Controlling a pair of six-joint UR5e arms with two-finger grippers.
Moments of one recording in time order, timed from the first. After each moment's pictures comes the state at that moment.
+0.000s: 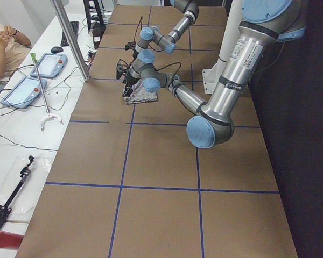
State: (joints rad) left arm -0.83 -2.02 -1.67 -2.07 -1.71 -1.25; right arm 0.63 -0.67 1.15 -1.13 1.63 1.60
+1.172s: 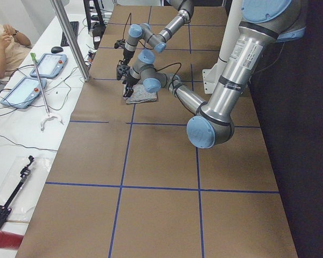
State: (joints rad) left arm -0.82 -2.02 -1.67 -2.07 -1.70 -1.29; right arm 0.70 -0.53 0.94 -1.12 1.69 1.44
